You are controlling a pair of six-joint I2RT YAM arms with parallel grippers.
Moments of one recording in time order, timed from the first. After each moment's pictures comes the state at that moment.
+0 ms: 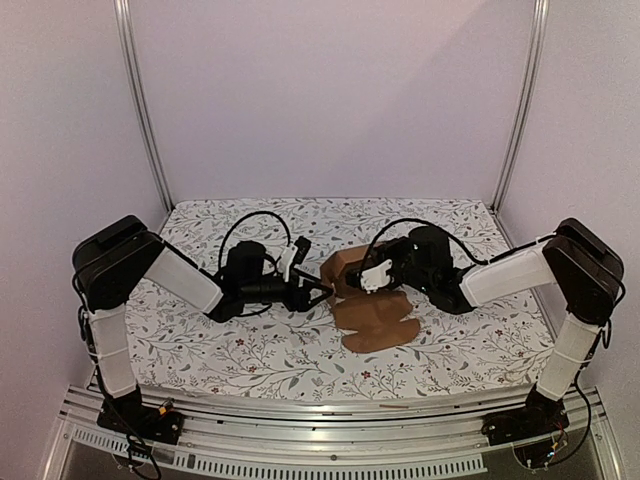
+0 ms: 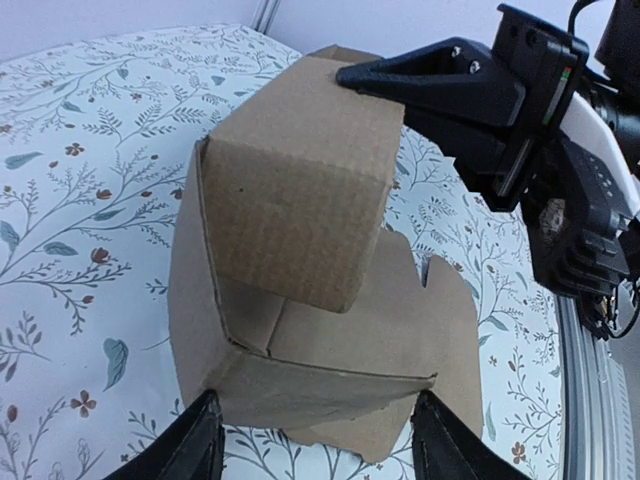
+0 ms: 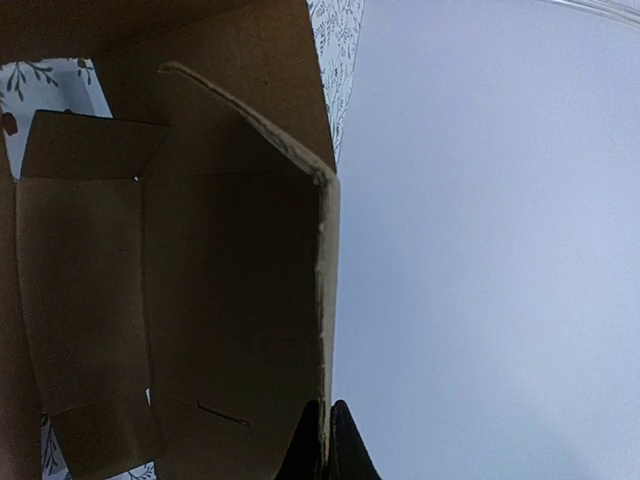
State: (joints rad) left arm -0.71 1.97 0.82 0.81 0.48 -0.25; right arm 0.74 1.78 0.85 0.64 0.13 -1.49
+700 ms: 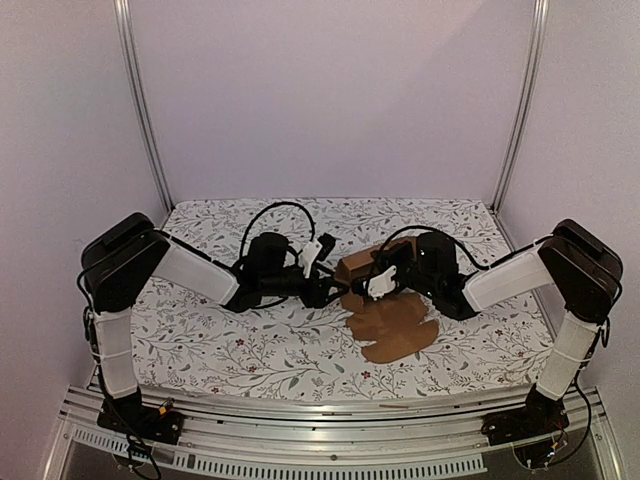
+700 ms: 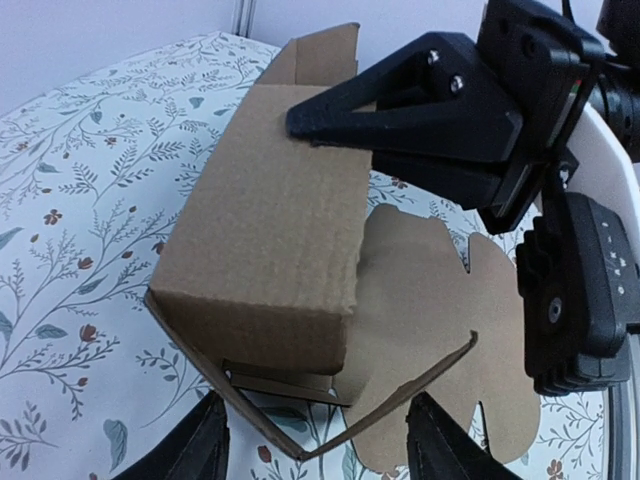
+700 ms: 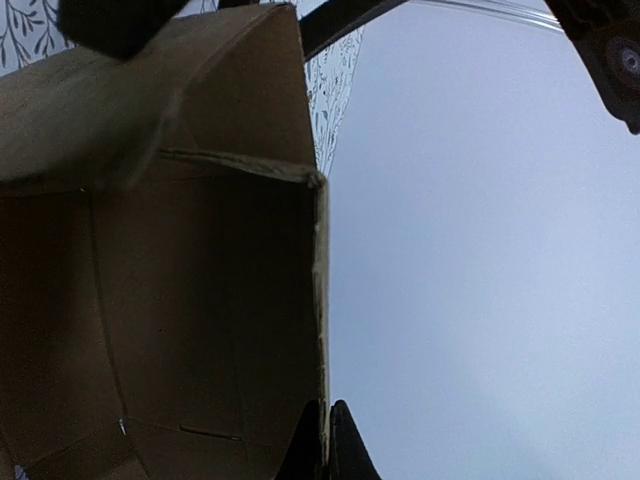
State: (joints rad) left arm -0.76 2.00 0.99 0.63 0.40 -0.08; right arm 0.71 1.79 0.78 0.75 0.08 -1.60
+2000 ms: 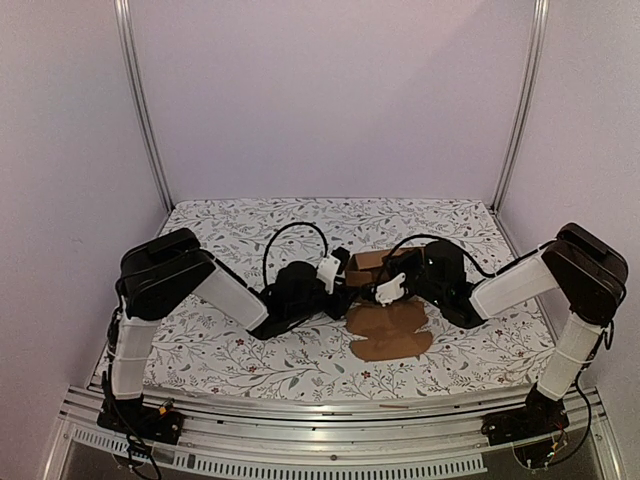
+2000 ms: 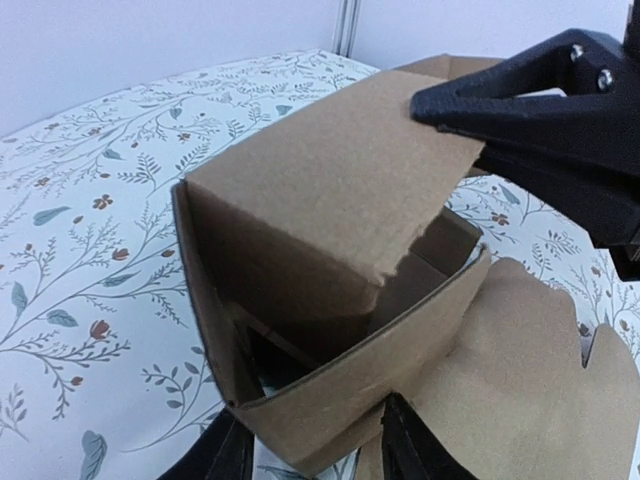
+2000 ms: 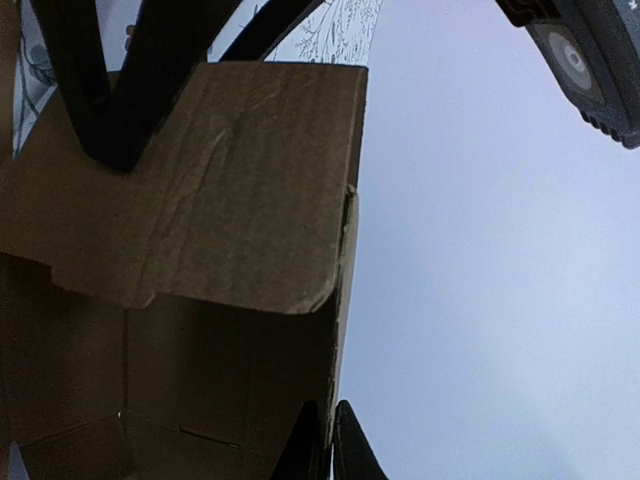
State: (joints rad) left arm -0.92 2.20 1.05 0.85 -0.06 -0.15; right arm 0.70 1.76 0.68 0.80 0.14 -1.62
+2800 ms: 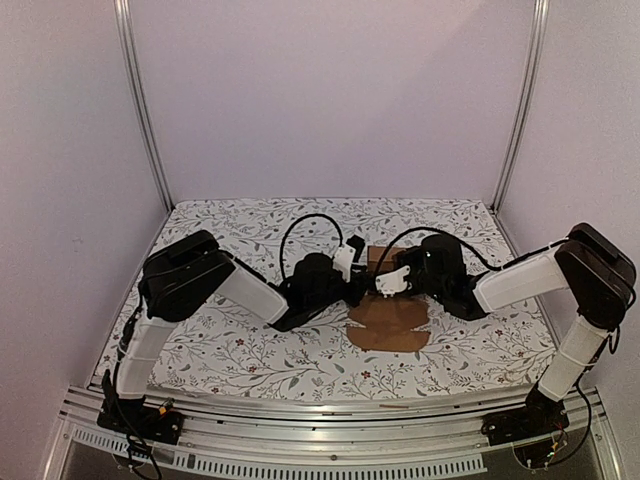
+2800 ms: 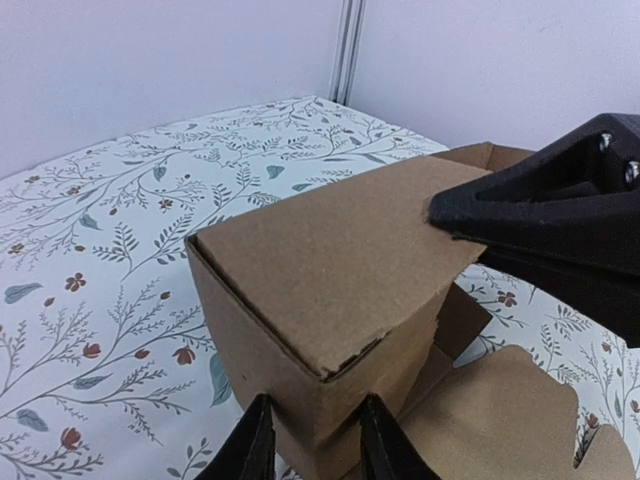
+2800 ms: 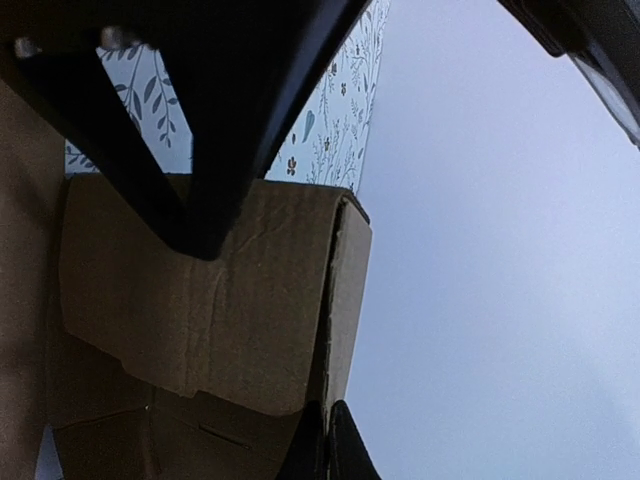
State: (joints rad) left arm -0.93 2.34 1.27 0.88 -0.06 -0.15; right arm 0.70 1.71 0.72 0.61 0.27 -1.48
